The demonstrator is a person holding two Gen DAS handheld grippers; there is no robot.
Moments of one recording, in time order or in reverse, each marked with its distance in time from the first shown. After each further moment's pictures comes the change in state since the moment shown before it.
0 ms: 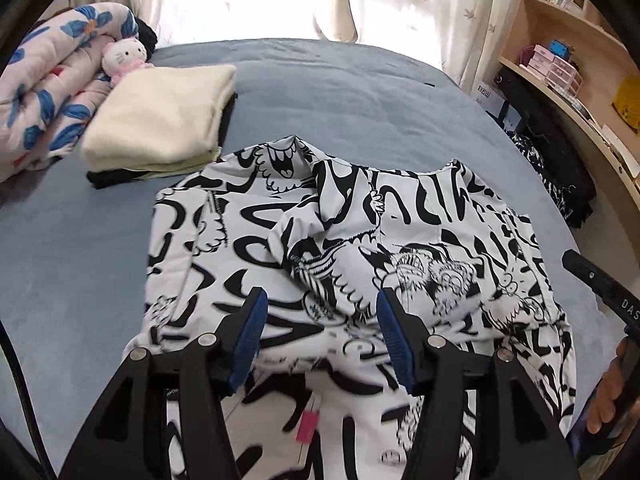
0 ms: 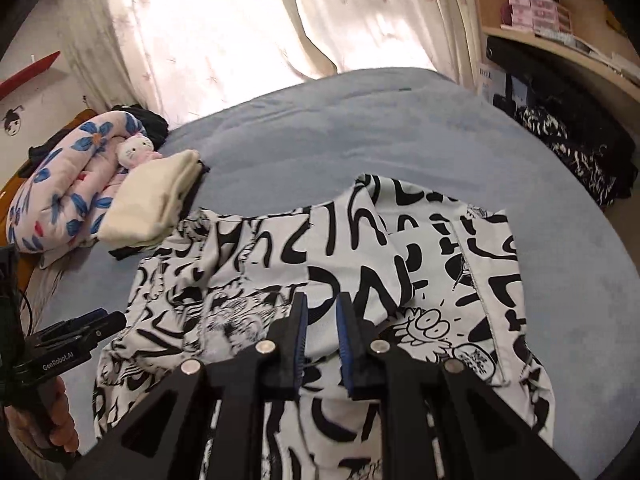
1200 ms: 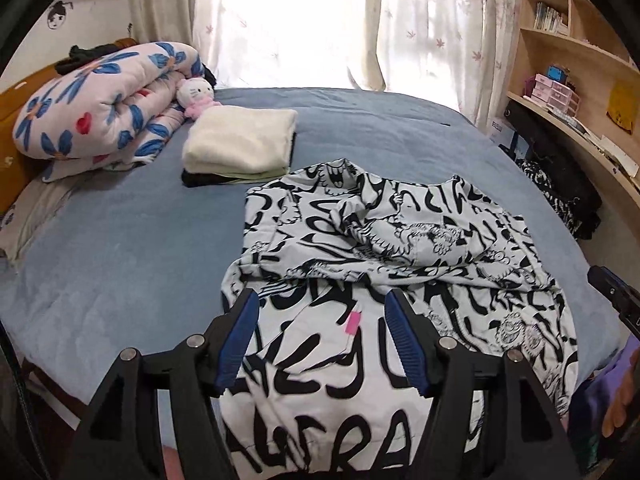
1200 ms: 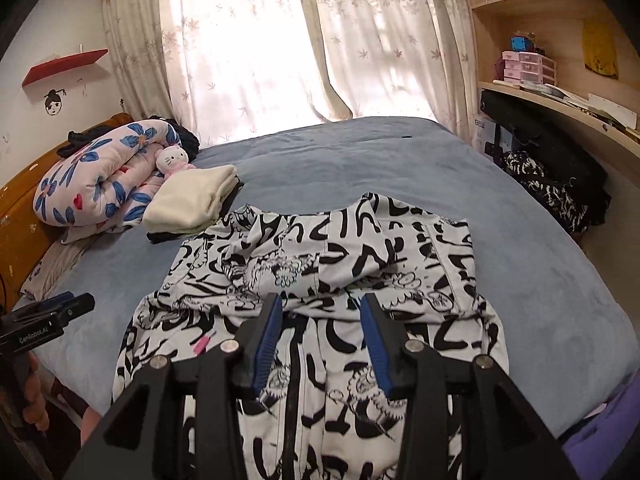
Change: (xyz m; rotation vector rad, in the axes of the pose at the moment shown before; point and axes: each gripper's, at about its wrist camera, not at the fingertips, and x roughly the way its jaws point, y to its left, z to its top) left arm -0.157 0.019 -0.128 -0.020 -0.194 0.146; right arm -0.134 0.017 -0.102 -0.089 -0.155 -0.004
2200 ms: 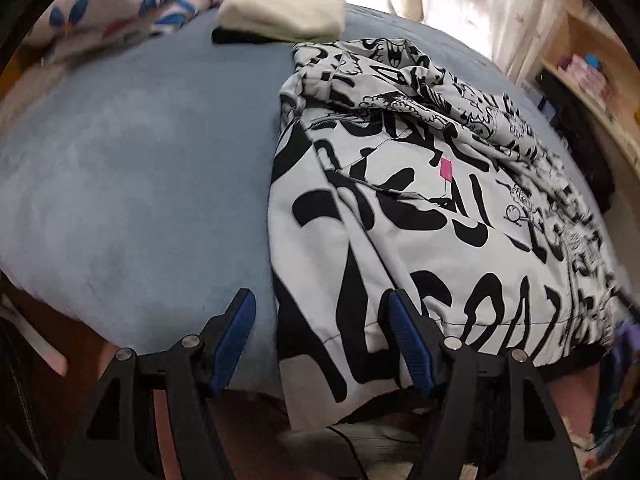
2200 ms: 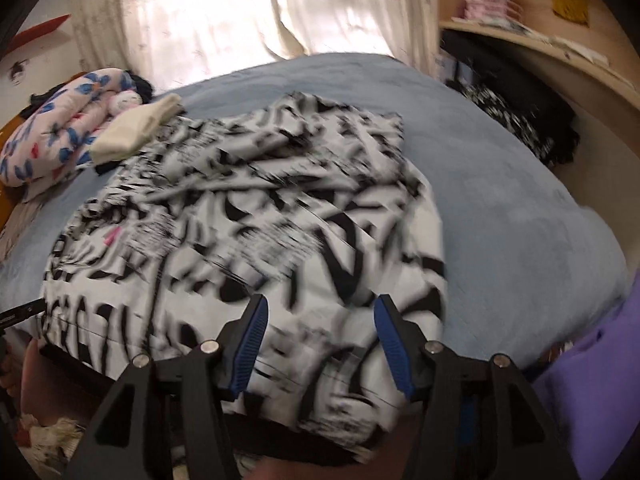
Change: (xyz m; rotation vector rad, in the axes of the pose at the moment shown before) left arm 0.081 0.096 -0.142 -0.172 0.258 -0.084; right arm 0.022 -0.112 -0.122 0.062 0.207 -0.139
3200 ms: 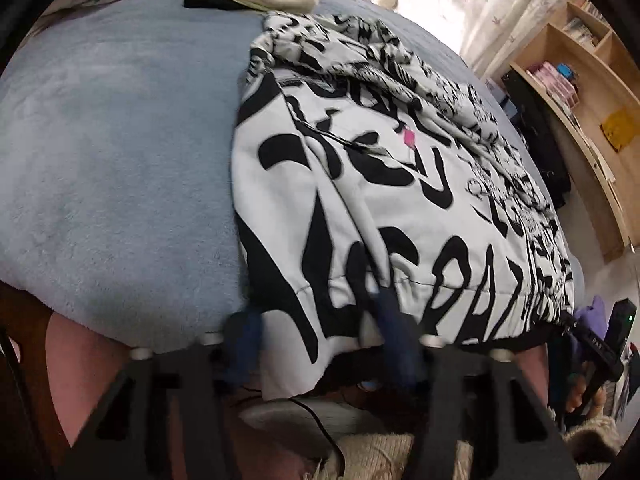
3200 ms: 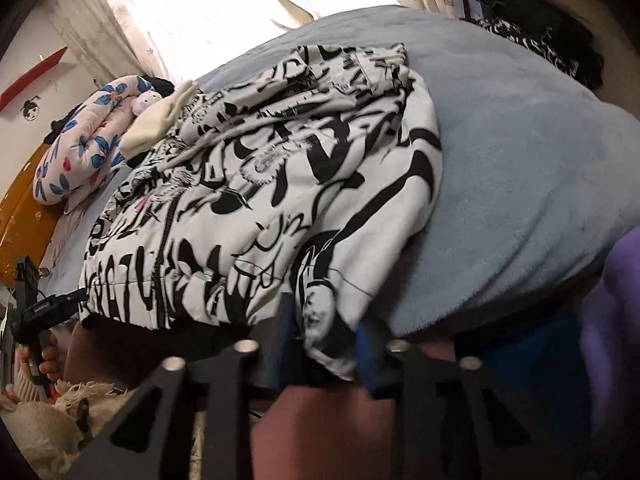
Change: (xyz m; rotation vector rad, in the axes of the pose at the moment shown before) left arm 0.012 0.004 -0.016 -0.002 0.099 -0.198; right arm 0.004 -0.024 -0.042 0.065 0.093 0.256
